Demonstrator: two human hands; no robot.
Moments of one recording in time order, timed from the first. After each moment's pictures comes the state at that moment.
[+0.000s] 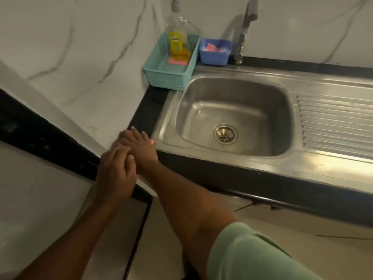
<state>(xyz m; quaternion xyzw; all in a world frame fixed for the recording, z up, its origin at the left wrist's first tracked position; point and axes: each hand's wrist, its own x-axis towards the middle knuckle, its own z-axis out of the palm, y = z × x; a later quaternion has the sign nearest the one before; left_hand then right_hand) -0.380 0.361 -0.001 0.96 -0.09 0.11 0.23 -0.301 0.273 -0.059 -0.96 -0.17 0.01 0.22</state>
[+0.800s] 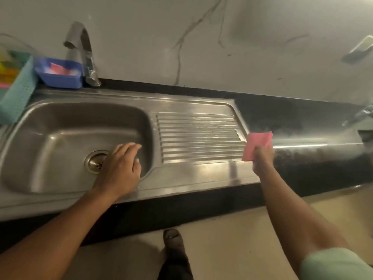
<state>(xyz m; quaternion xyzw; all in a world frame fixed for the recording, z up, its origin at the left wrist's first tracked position) -0.381 -0.001 0.009 0.87 -0.40 0.01 0.27 -0.591 -0.383 0.025 -0.58 0.55 -0.34 0.50</state>
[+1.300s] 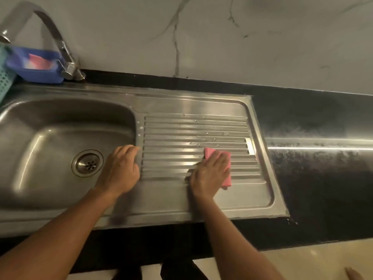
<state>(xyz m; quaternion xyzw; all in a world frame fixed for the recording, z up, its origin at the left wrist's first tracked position) -0.364 -0.127 -0.017 0.93 -0.32 -0.08 0.19 -0.499 -0.329 -0.079 -0.84 0.51 -0.09 0.14</state>
